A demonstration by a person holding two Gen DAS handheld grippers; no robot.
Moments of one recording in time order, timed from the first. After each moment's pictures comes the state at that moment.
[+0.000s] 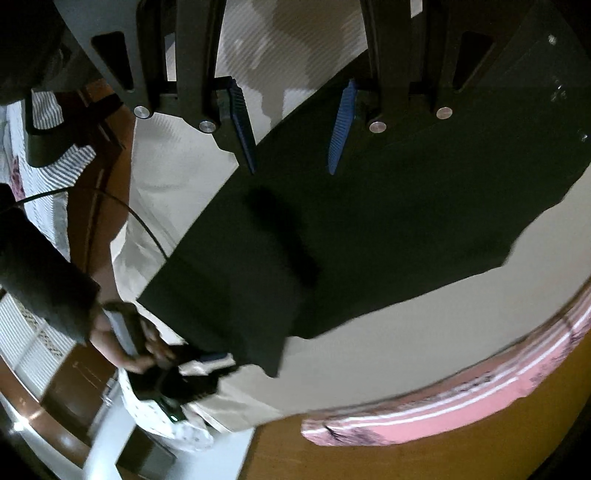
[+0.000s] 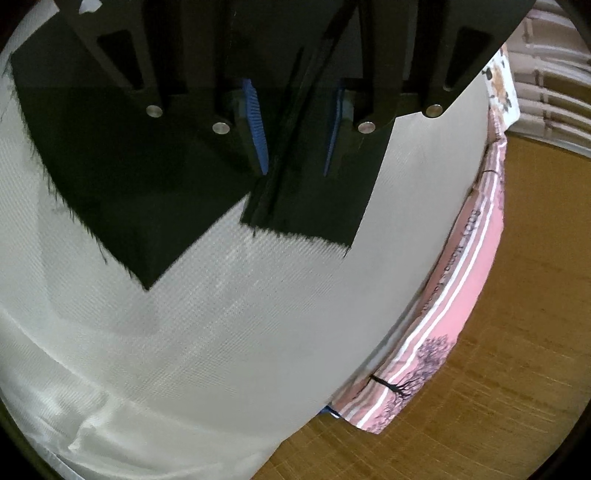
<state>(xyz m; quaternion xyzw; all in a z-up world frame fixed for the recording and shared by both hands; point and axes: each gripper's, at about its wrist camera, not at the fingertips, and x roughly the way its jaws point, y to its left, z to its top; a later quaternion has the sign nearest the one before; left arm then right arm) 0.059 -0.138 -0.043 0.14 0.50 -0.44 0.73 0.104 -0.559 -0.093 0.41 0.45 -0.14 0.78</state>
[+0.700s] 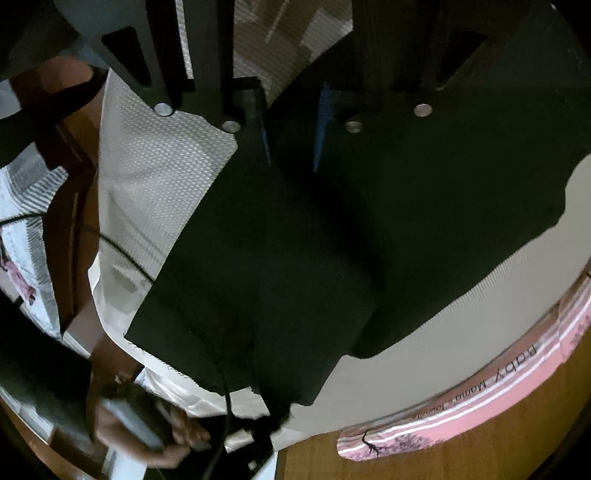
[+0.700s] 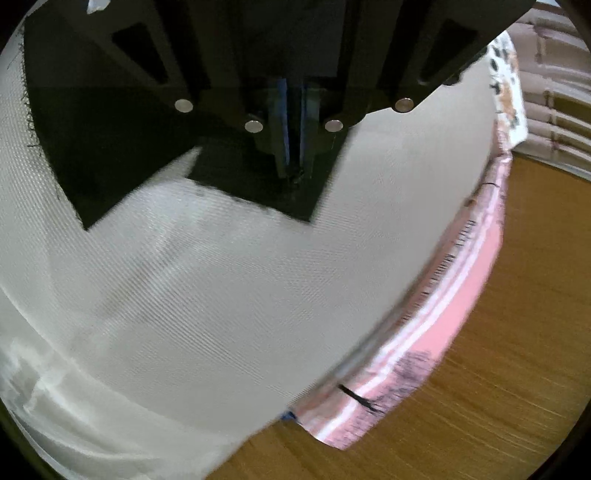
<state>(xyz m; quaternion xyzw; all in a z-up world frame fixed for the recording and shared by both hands) 0.039 -0.199 -0.088 0.21 0.48 -0.43 0.73 0.147 -0.551 -0.070 0.38 0.47 -0.10 0.79</state>
